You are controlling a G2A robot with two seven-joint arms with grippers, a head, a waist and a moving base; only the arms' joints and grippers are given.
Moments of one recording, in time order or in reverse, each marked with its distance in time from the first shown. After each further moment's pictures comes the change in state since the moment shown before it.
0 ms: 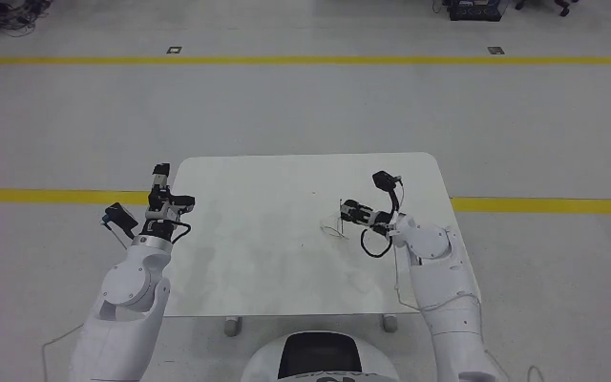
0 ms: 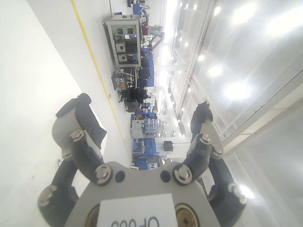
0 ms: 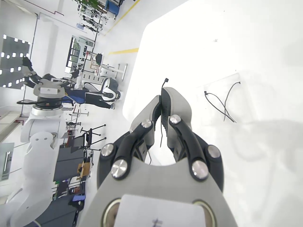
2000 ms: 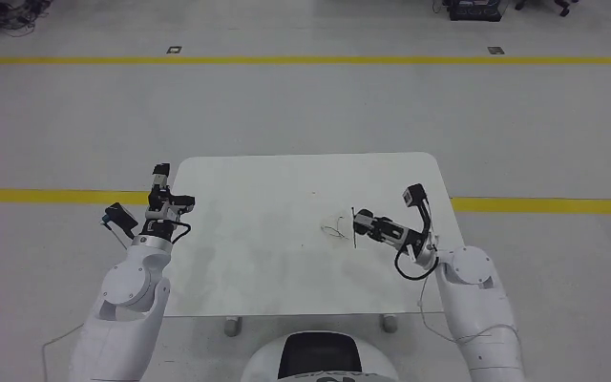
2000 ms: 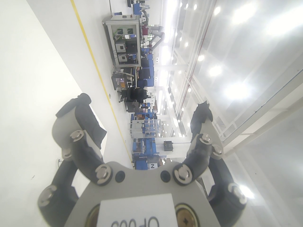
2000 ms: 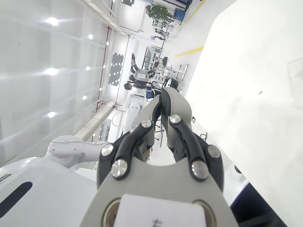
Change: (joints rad) left arm 0.000 0.000 0.000 0.000 0.000 0.000 0.000; right arm -0.188 0.196 -0.033 -0.179 0.769 0.000 0.172
